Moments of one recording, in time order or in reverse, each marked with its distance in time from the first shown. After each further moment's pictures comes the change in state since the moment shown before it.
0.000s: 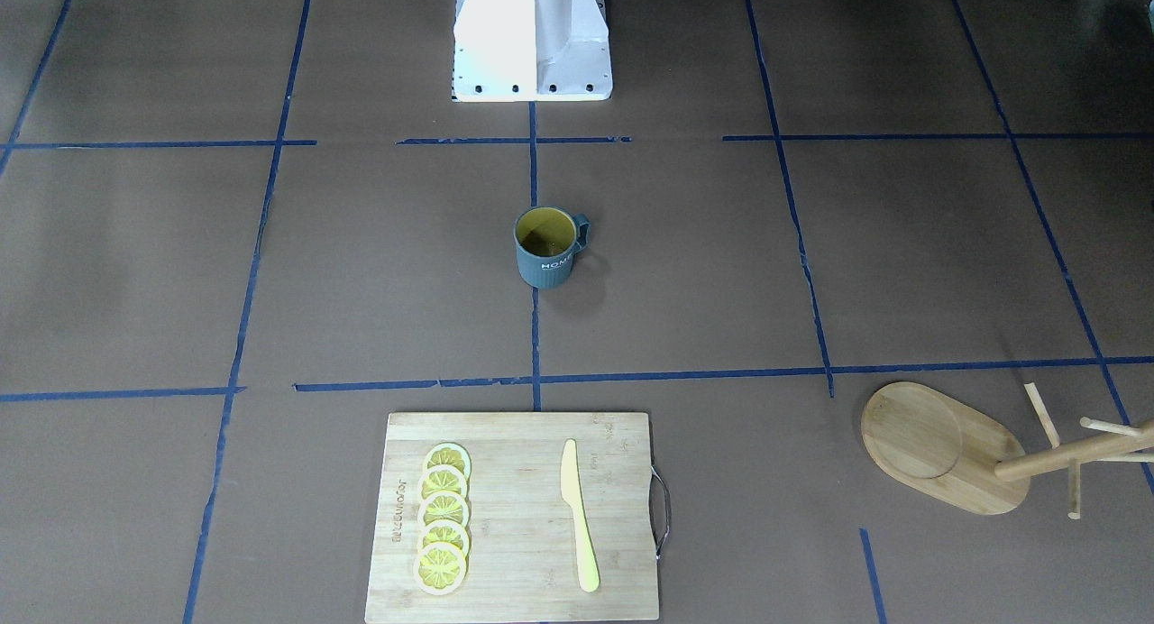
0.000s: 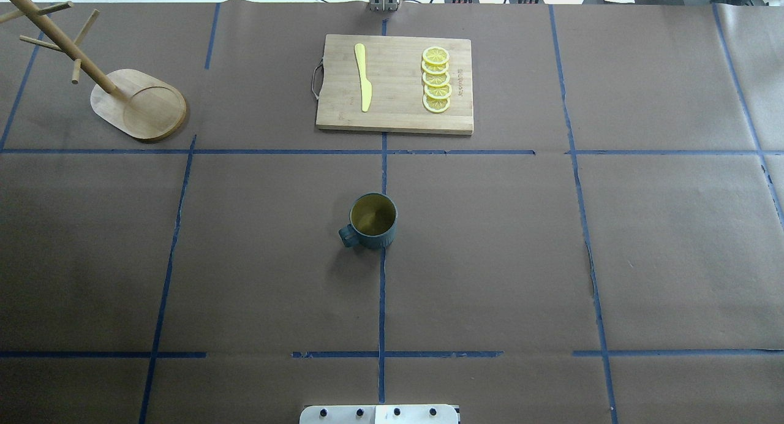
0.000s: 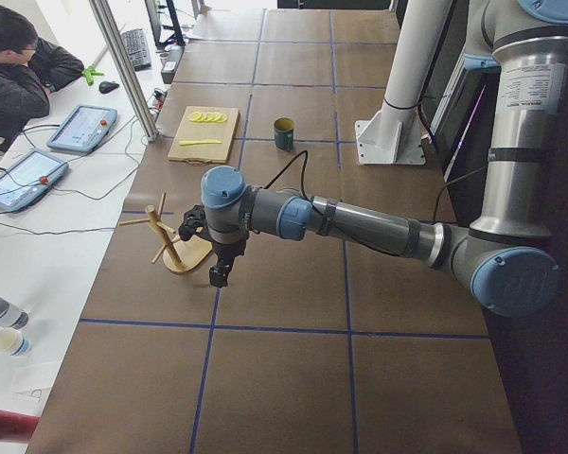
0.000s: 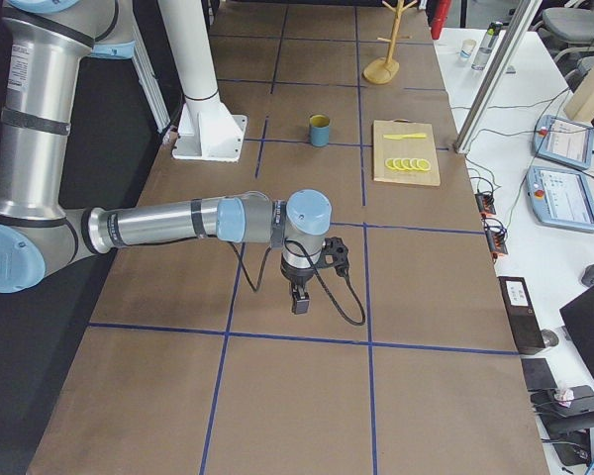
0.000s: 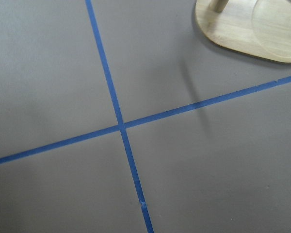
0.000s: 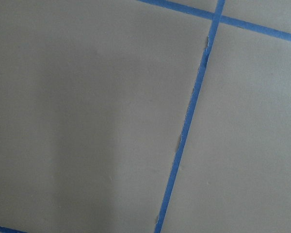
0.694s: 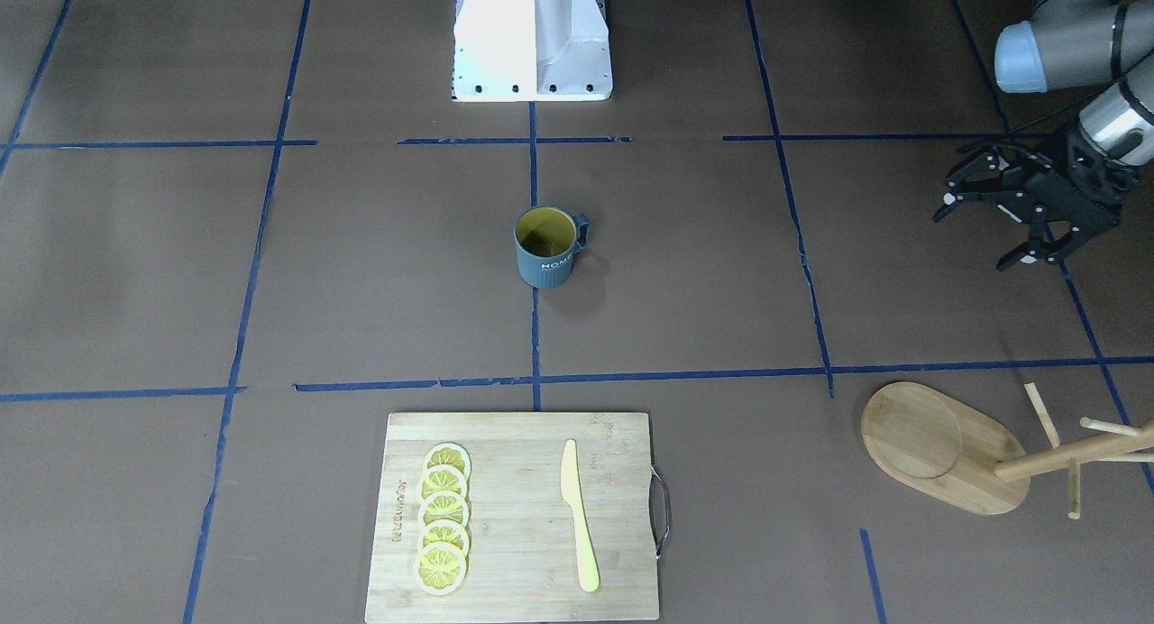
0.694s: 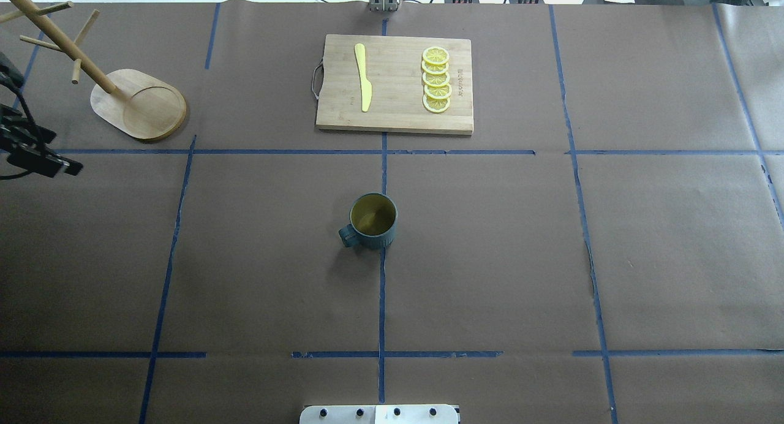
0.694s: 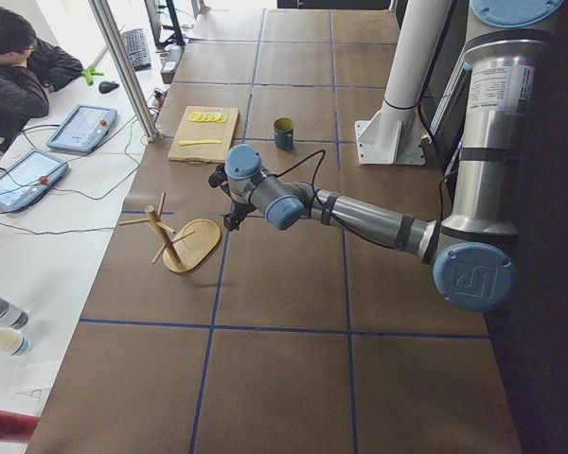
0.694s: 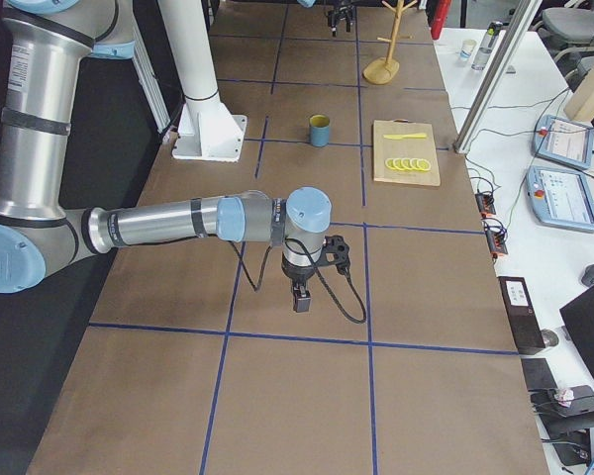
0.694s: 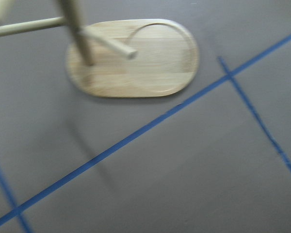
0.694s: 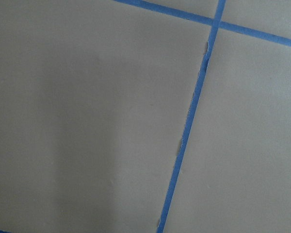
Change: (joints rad) left arm 0.393 -0.016 -0.008 -0.581 0.036 -0.294; right arm 0.000 0.001 0.004 0.016 0.000 0.022
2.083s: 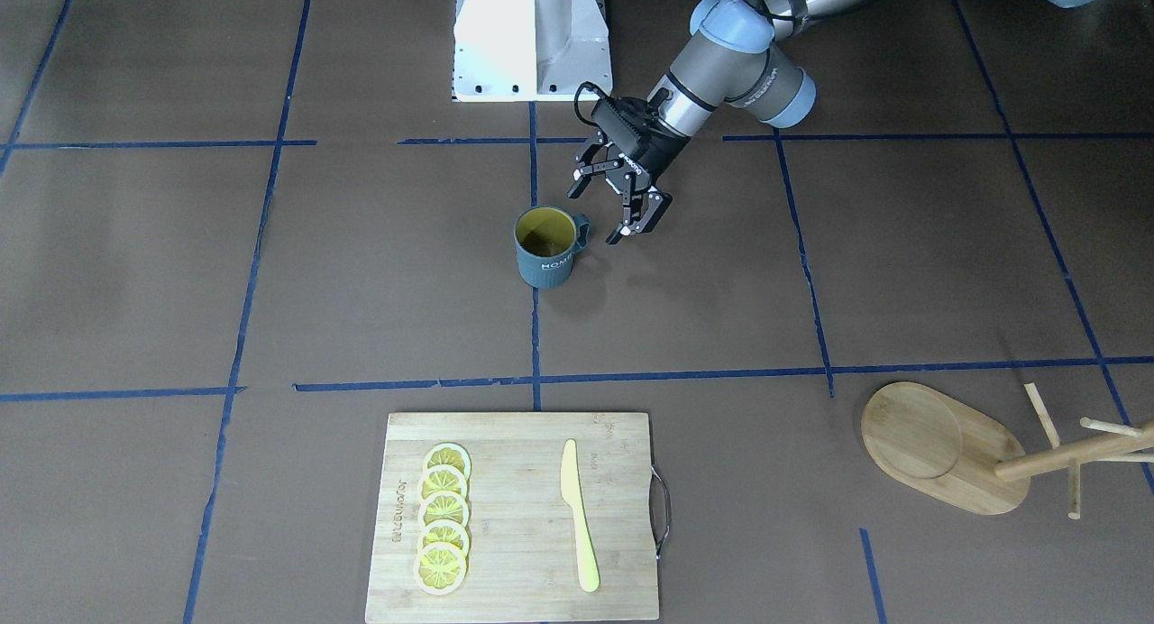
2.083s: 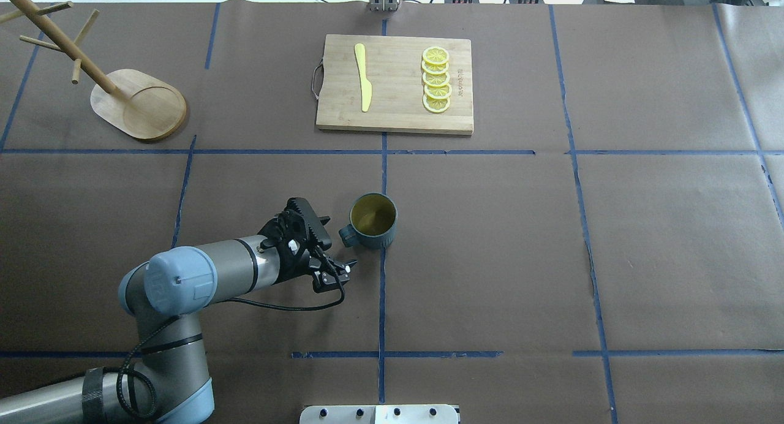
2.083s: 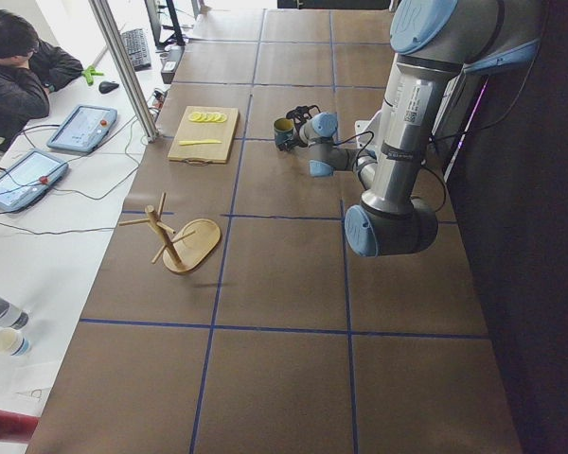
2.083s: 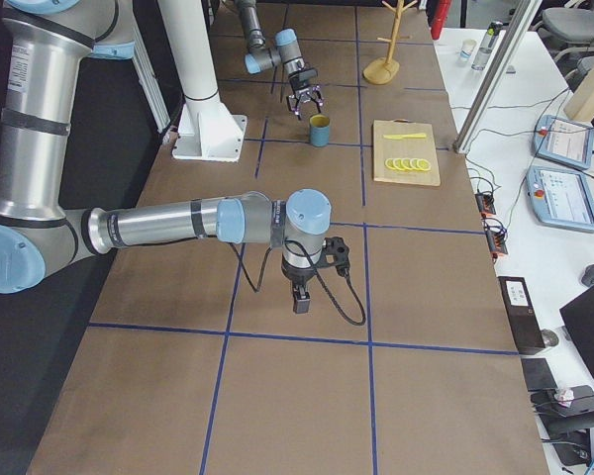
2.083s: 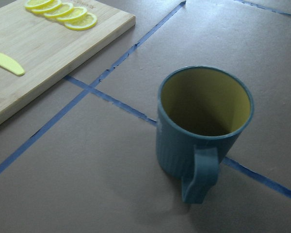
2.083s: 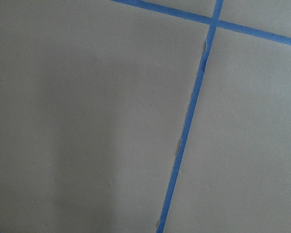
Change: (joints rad) left arm 0.742 -0.369 0.152 -0.346 0.848 -0.195; right arm 0.000 -0.002 -0.005 0.004 0.000 0.004
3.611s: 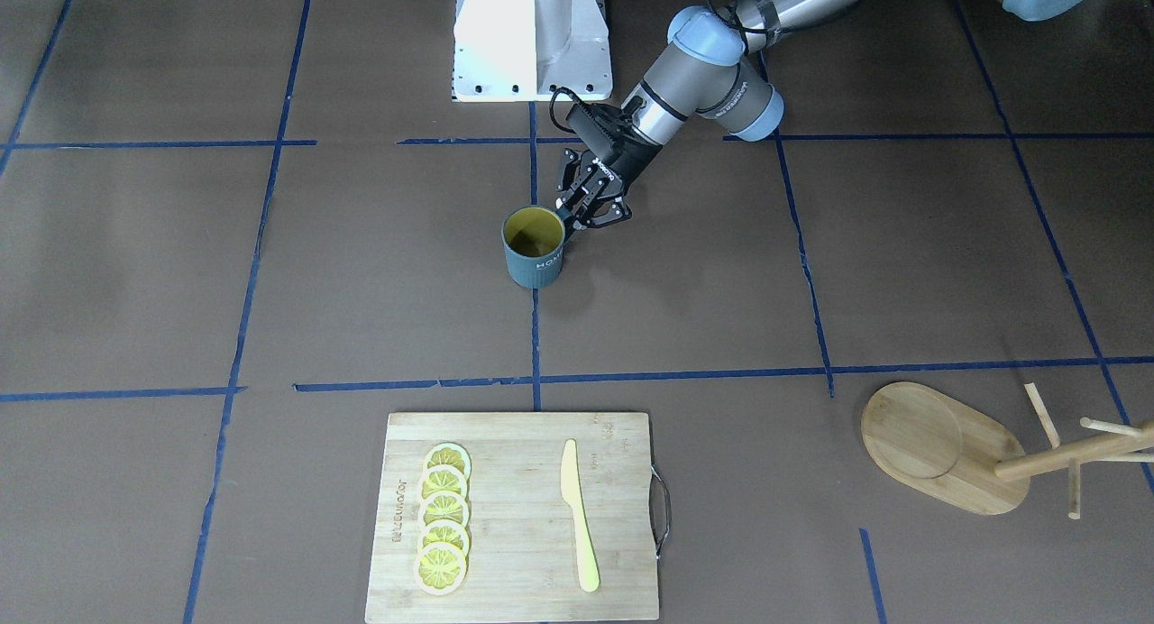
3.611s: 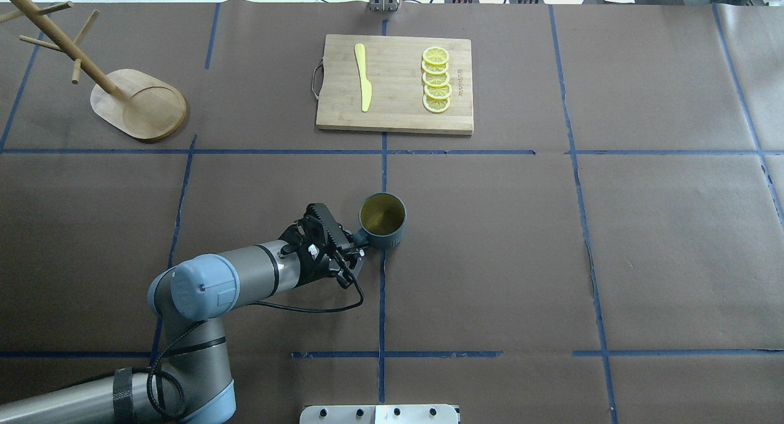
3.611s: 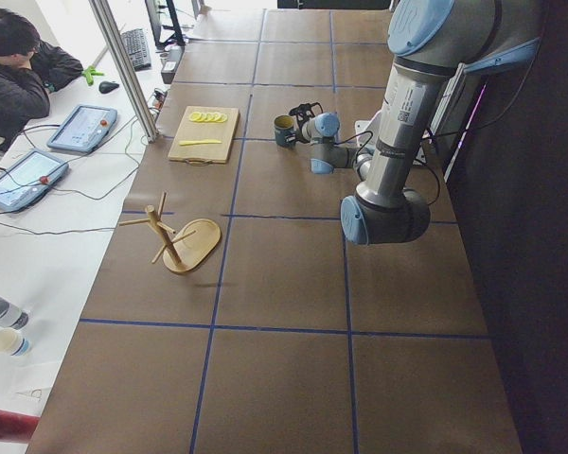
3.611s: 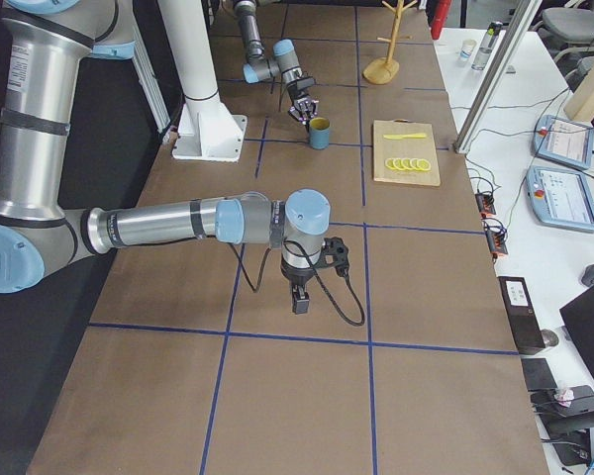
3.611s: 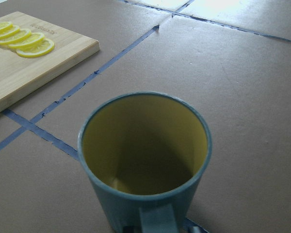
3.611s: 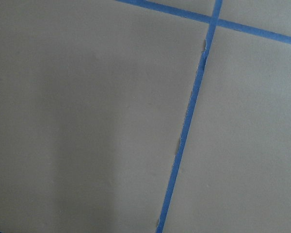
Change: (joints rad) left arm 0.014 -0.052 0.082 -0.091 0.022 -0.004; right arm 0.001 -0.003 0.001 0.000 0.000 -0.002
